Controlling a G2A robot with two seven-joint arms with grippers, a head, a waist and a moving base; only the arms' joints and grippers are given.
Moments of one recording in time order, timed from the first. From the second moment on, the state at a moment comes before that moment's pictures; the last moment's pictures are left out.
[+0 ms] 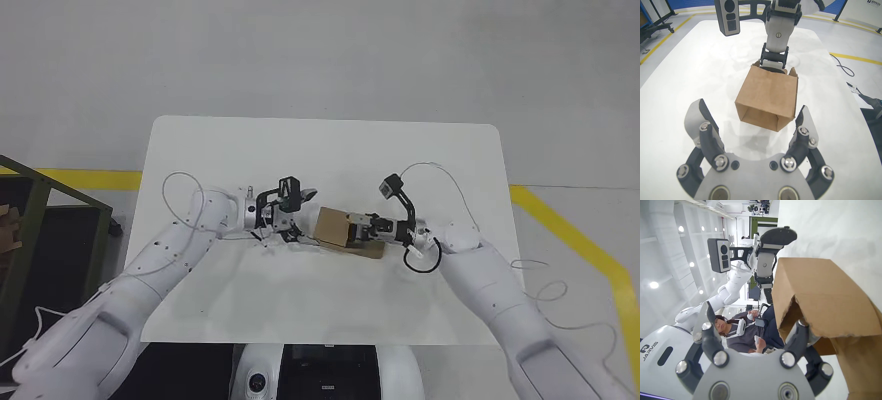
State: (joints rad) left arm 0.85 -1.05 -0.76 -1.07 1.52 -0.97 0.45; right arm -0.90 -1.28 0.87 -0.84 0.58 -0.60 1.17
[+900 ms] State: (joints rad) left arm 0.81 -1.07 -0.73 -1.02 1.56 -1.00 0.46; right arm -1.04 -1.22 1.00 -1.02 0.32 -0.59 1.01
